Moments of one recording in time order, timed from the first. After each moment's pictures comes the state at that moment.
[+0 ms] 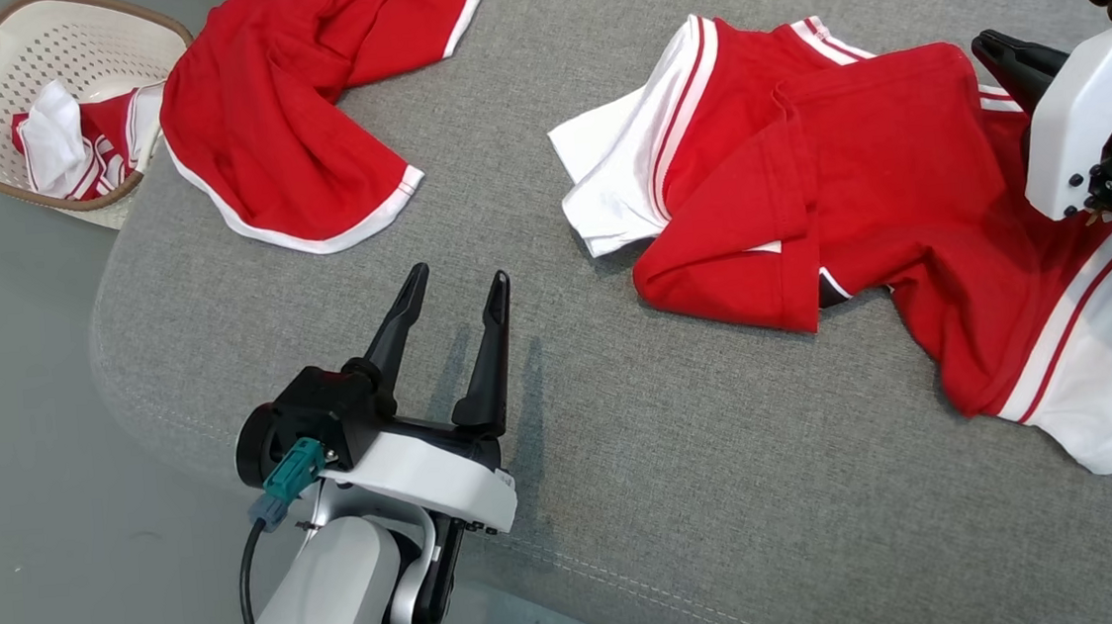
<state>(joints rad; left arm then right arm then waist) -0.38 0.10 -0.48 0.25 -0.48 0.12 -0.25 -1.10 -0.57 0.96 0.70 0.92 0.13 0.15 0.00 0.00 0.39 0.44</state>
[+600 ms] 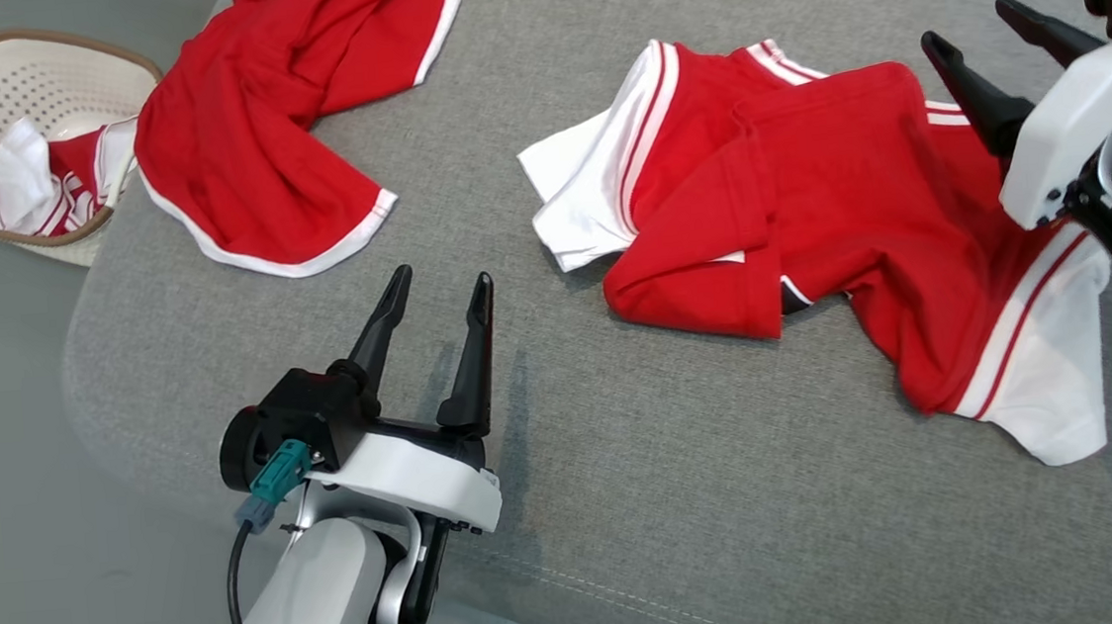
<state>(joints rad) -0.38 0.12 -0.47 0.25 -0.48 0.12 -0.25 -1.10 -0.54 1.00 0.76 0.95 0.13 -0.08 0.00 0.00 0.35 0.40</state>
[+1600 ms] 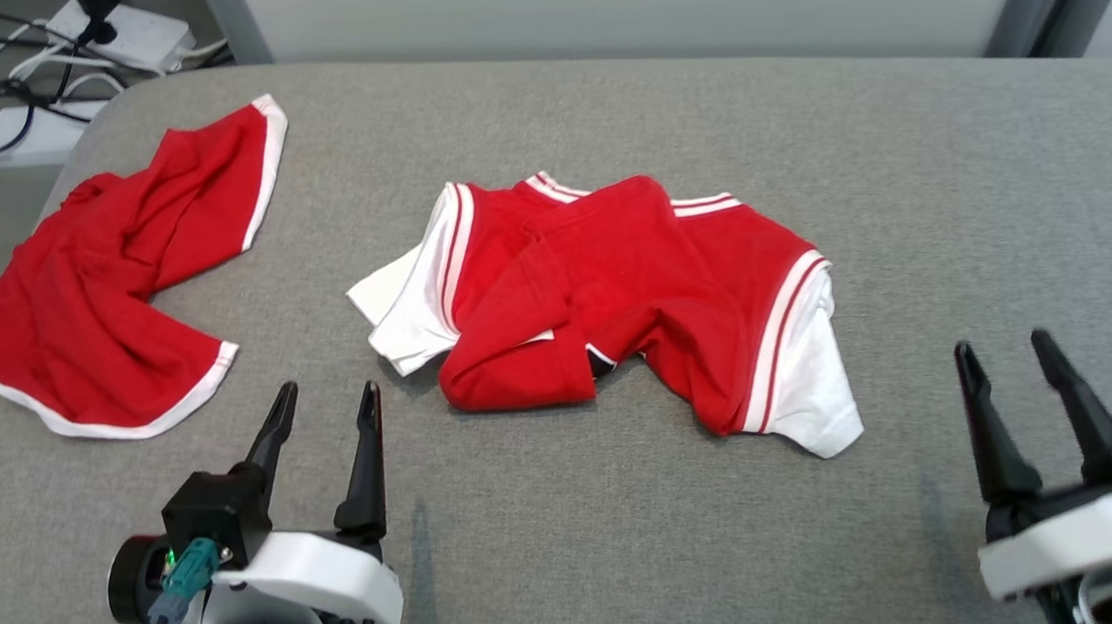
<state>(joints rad) -0.18 0.28 -0.41 0.08 -0.48 0.23 -0.14 -0.11 -0.19 0.08 0.16 0.35 0.13 -0.24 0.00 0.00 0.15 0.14</state>
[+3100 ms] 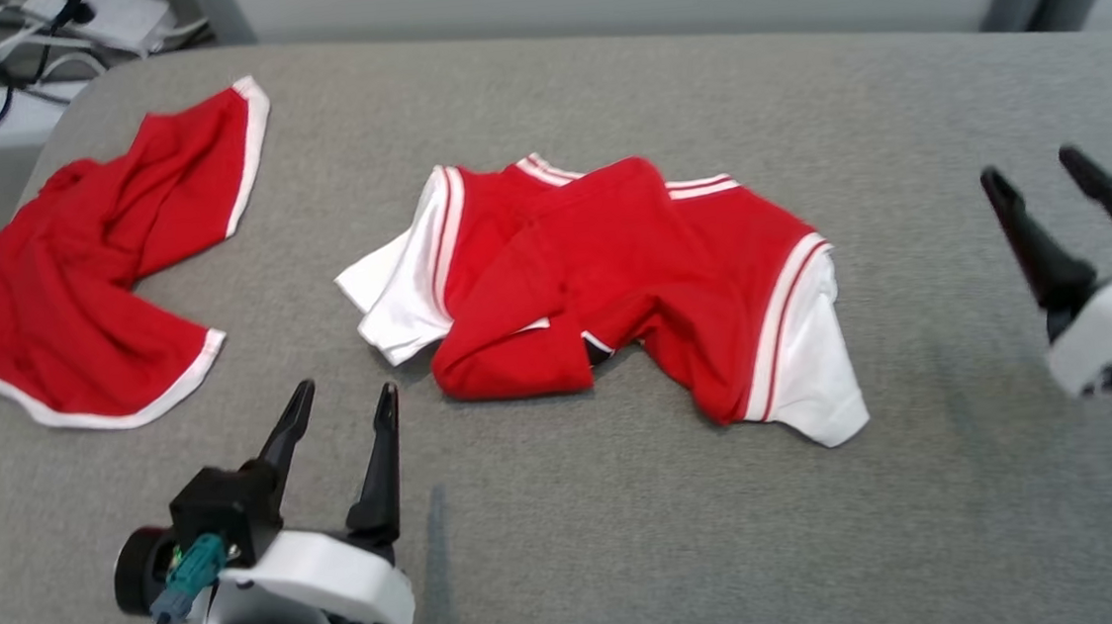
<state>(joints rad) -0.14 0.32 -0.44 -0.02 -0.49 0.26 -0.07 -0.39 -0.39 0.14 0.13 0.51 0.13 0.16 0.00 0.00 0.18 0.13</state>
